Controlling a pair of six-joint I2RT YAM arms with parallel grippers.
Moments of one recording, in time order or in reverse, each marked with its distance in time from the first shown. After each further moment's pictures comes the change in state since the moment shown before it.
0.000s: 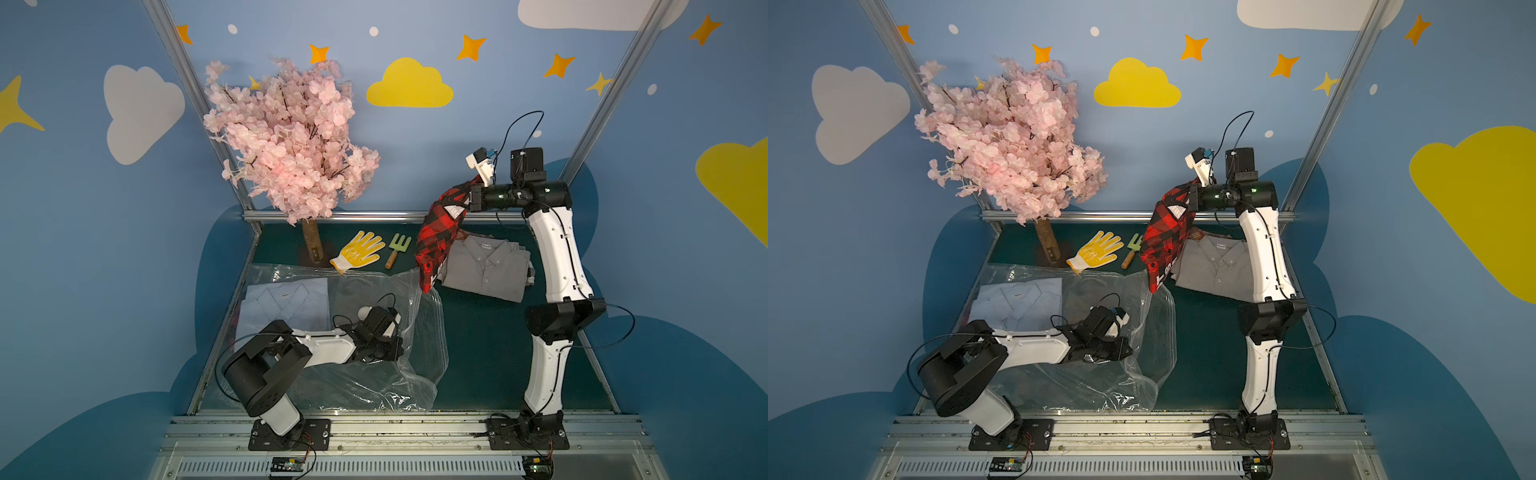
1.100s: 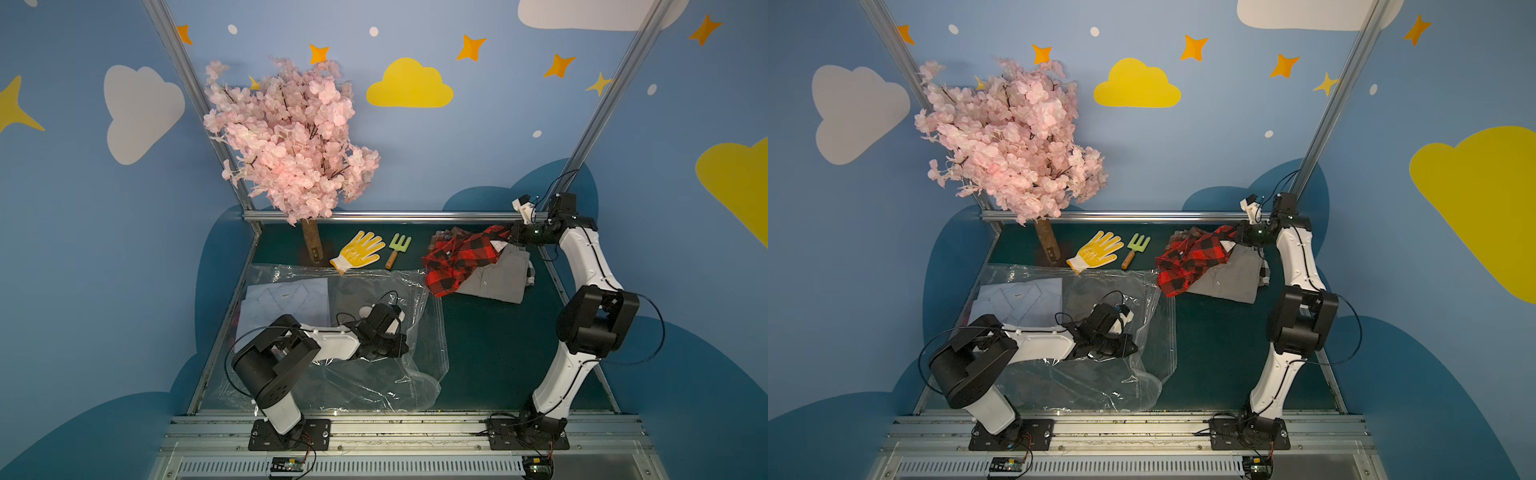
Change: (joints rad) left arm 0.004 0.060 0.035 0.049 0.043 -0.011; right arm -0.342 -0.158 -0.744 0.219 0.087 -0.077
